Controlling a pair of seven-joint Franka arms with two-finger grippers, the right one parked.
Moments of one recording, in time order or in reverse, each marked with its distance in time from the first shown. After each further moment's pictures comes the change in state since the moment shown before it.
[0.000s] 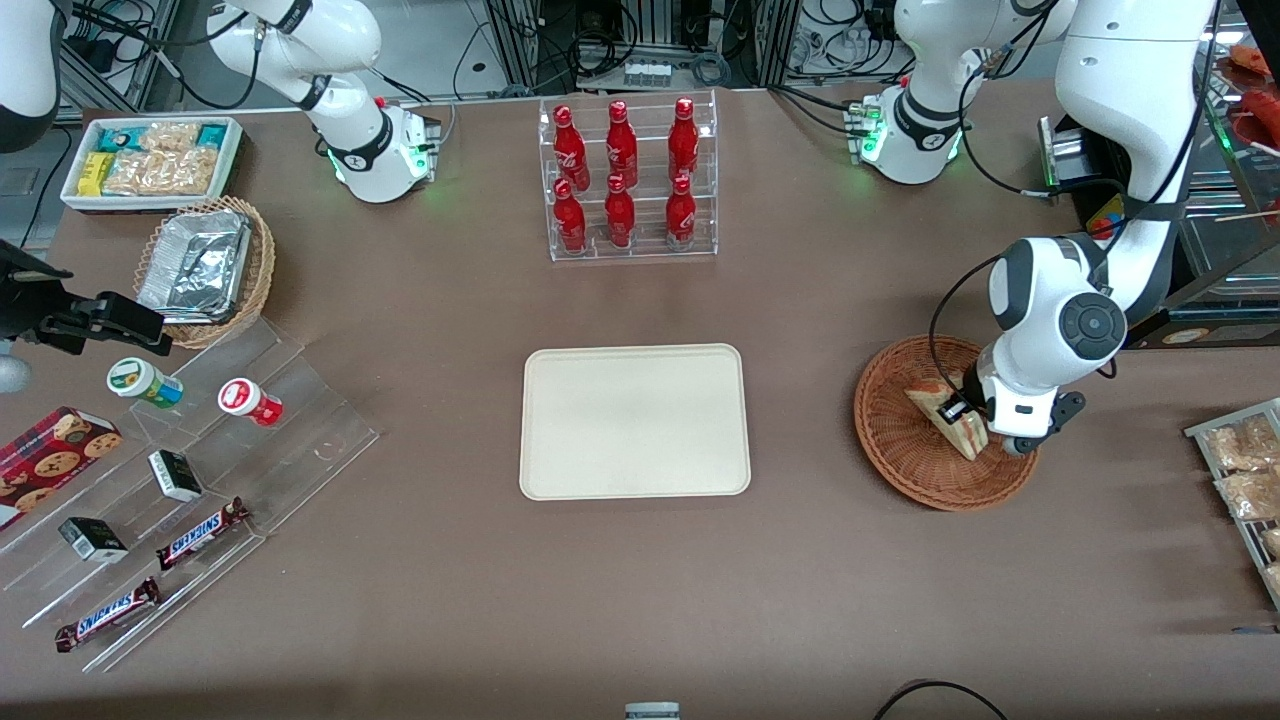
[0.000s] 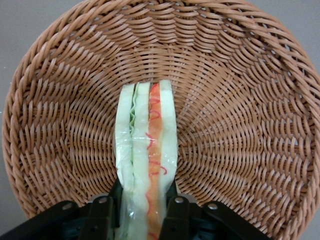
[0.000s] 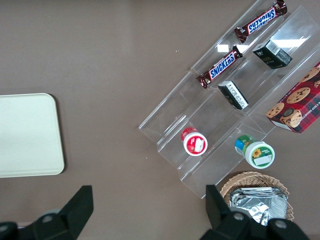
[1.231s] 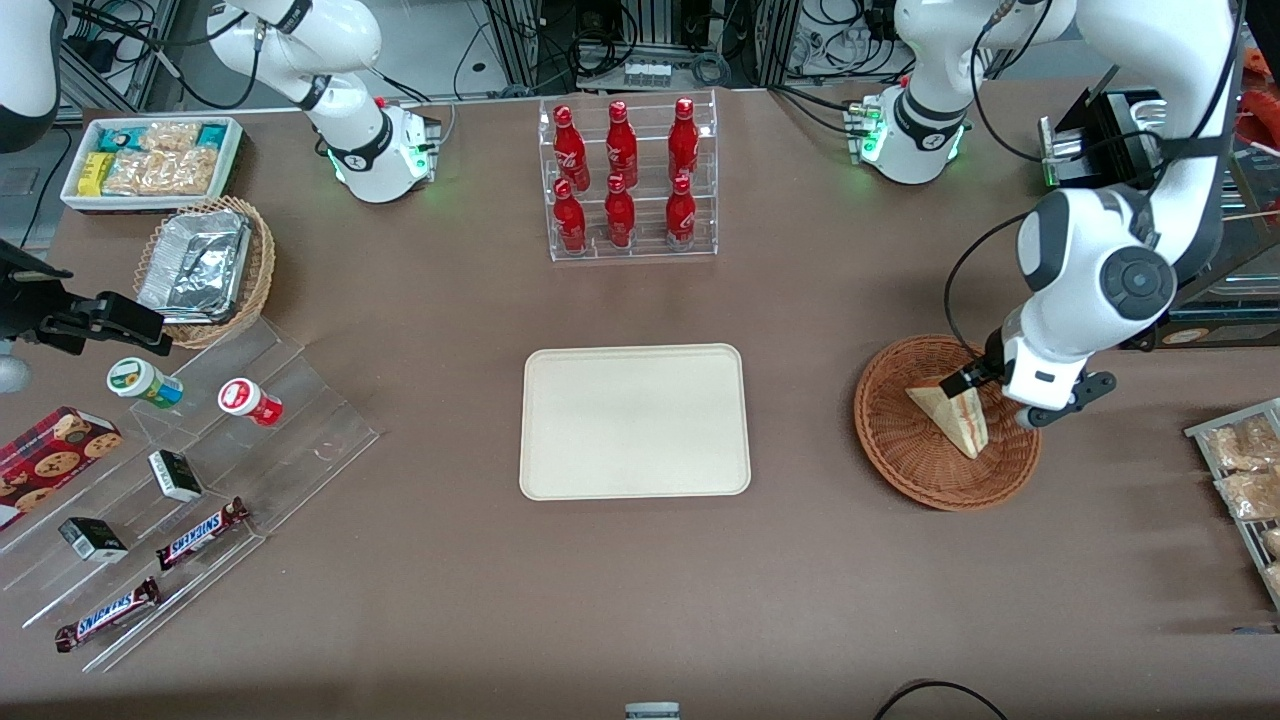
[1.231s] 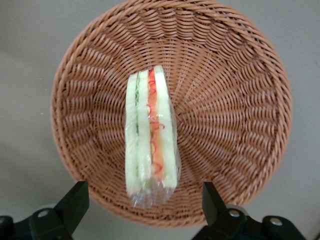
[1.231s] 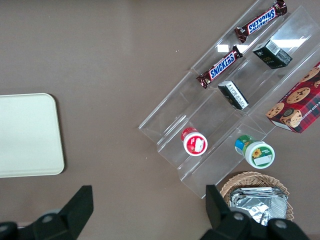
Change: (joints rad) arm -0.001 -0.135 -0.002 -0.005 -0.001 -0.153 0.160
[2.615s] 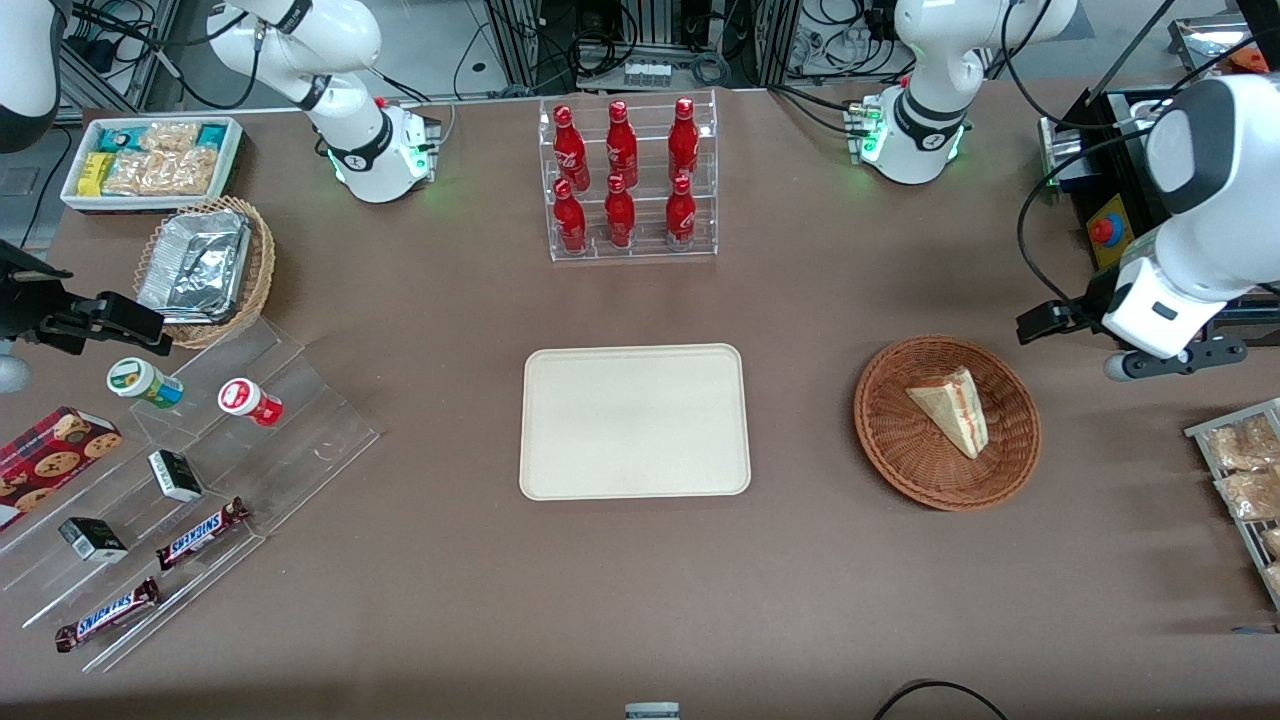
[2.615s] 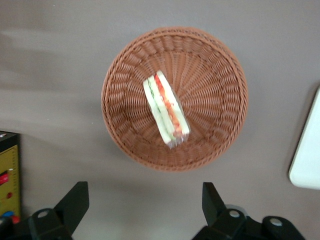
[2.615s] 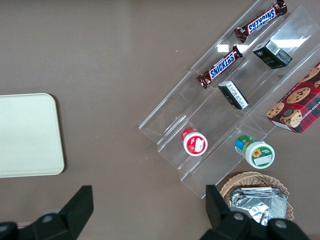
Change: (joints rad) arm 0.052 -0.195 0.024 0.182 -0.027 -0.364 0.346
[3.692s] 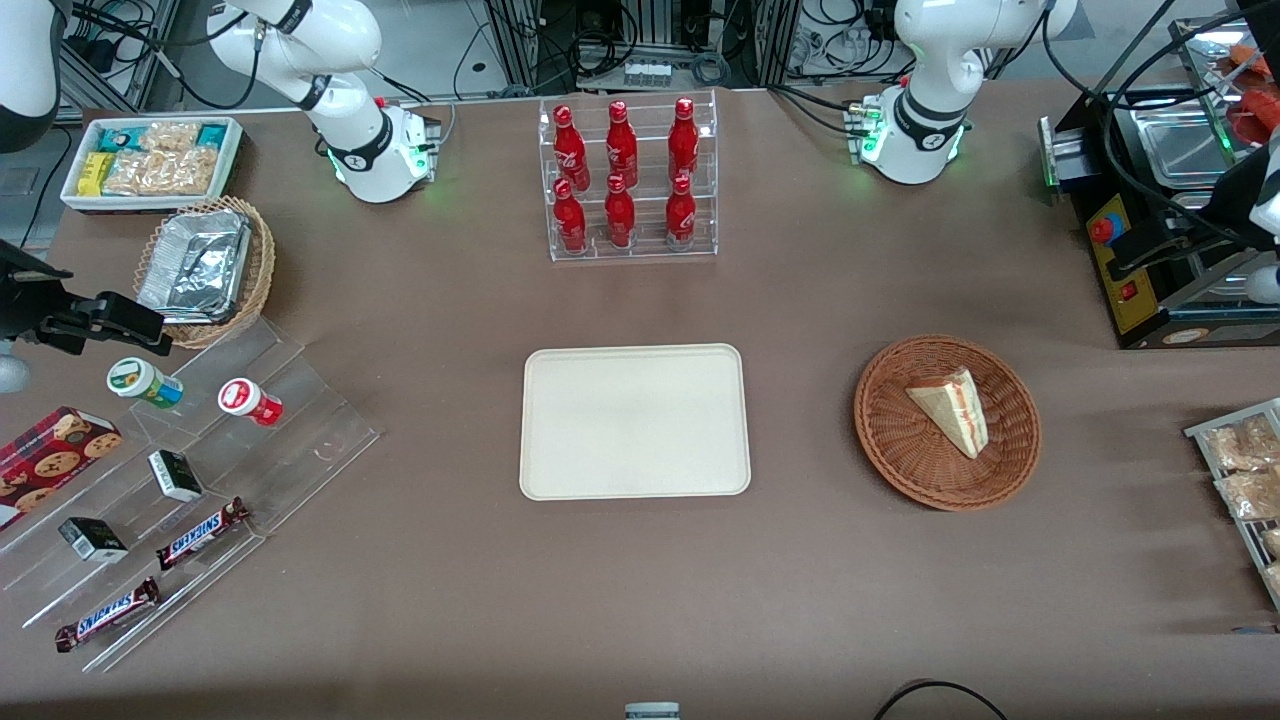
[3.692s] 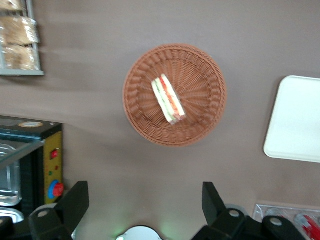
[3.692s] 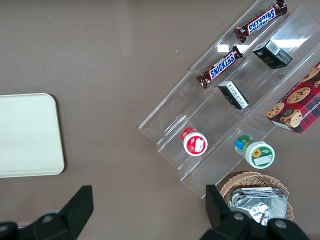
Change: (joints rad) arm 0.000 0.022 -0.001 0.463 0.011 -0.462 0.063
